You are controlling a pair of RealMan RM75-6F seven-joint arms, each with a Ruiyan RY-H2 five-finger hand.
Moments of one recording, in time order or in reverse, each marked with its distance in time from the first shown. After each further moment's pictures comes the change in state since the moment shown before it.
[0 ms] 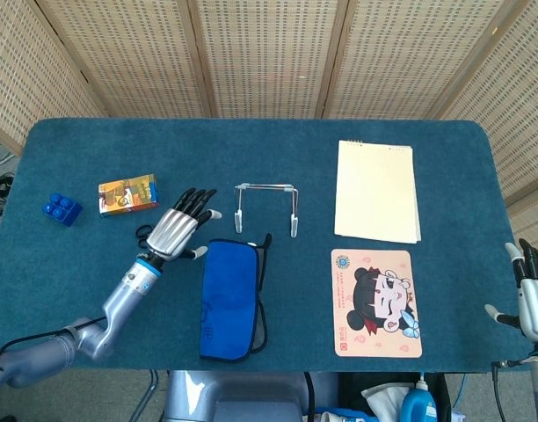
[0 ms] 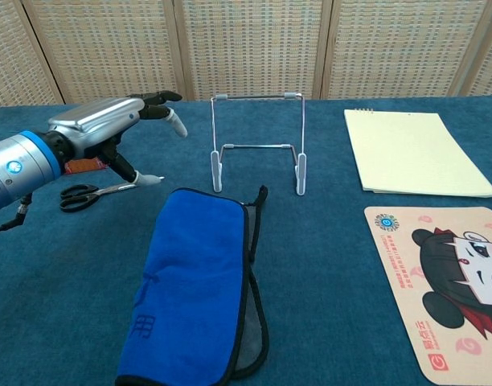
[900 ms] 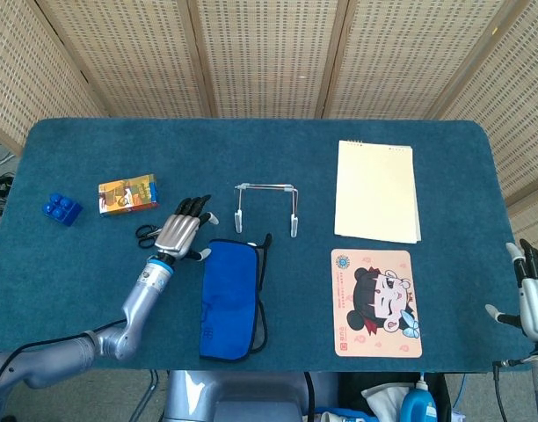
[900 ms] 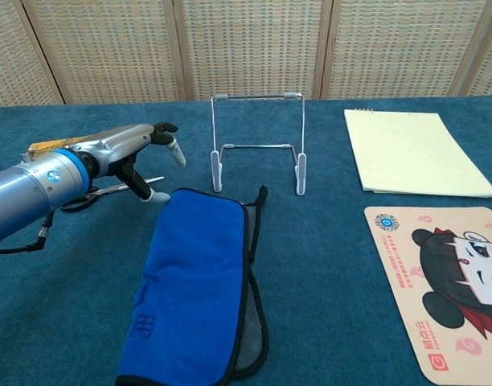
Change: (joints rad) left arm -0.010 -0.071 -0.116 -0.084 -0.324 -0.151 0.240; right arm 0.002 0.006 0.004 0.005 0.010 -0.010 0.025
